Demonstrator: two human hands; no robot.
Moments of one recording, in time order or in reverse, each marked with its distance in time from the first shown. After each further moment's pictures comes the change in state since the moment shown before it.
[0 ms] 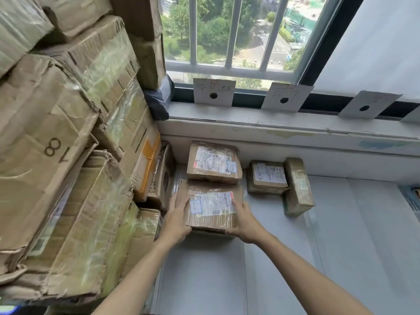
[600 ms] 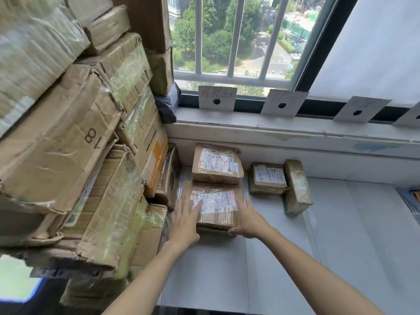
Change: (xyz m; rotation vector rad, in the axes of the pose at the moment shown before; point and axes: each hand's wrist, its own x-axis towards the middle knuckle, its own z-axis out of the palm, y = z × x) left_hand -0.029 0.010 0.007 0.471 -0.056 0.073; right_hand -0.025 -0.027 -0.013 -0.259 -0.017 0.091
